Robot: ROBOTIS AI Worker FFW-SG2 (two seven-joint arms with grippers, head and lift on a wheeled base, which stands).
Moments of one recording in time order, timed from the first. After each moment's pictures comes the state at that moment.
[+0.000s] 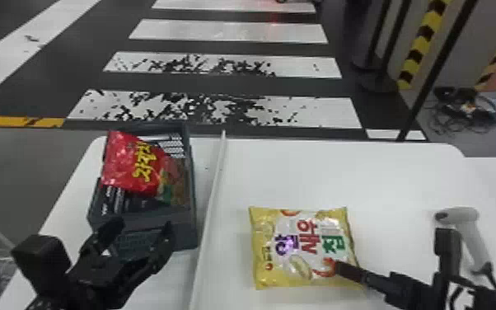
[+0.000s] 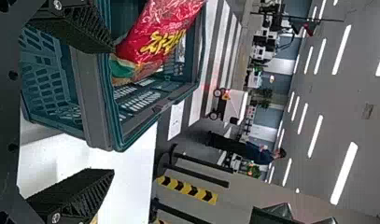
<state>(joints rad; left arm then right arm) 0.59 0.07 0.10 -2.15 0.24 0.27 -0.26 0.20 -0.21 -0.22 -1.71 -0.58 1.02 0.49</state>
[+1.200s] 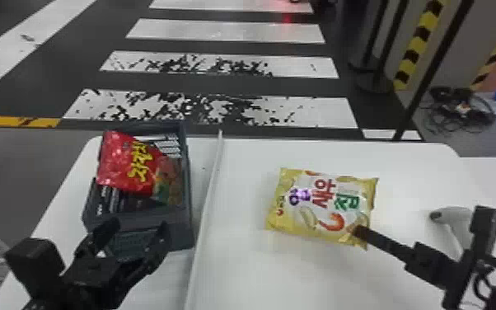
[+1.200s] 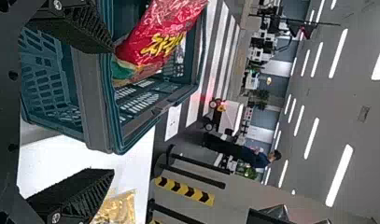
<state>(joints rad) 0.59 0.07 0.10 -2.12 0.26 0.24 -0.26 0.19 -0.19 -0.36 -1.80 -0.69 1.00 0.46</state>
